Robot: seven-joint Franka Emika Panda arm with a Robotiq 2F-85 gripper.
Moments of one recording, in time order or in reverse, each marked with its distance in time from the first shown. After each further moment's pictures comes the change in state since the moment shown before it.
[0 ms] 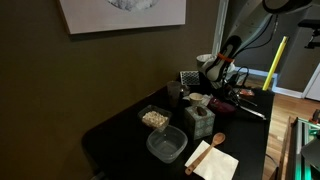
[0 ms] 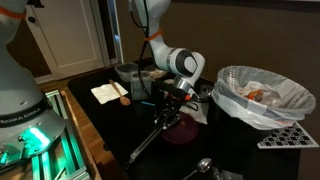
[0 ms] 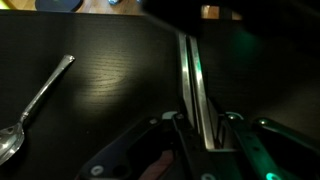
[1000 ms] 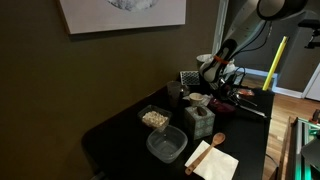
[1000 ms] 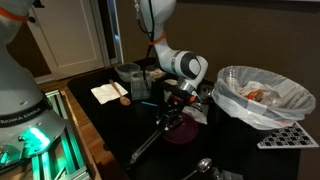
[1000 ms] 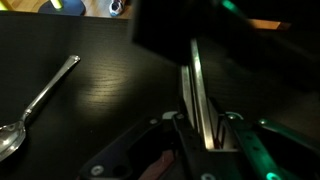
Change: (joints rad) arm -0.002 0.070 0.001 0.097 0.000 -0.096 -0.036
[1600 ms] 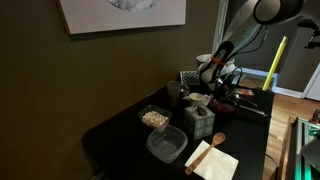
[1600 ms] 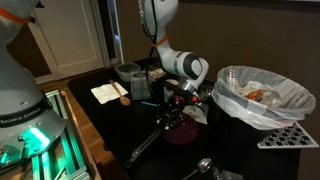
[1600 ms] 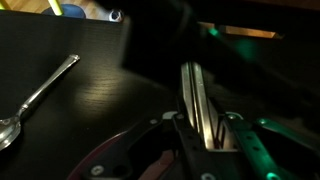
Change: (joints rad) arm 0.000 0.048 0.013 0.072 0.000 -0.083 -0.032
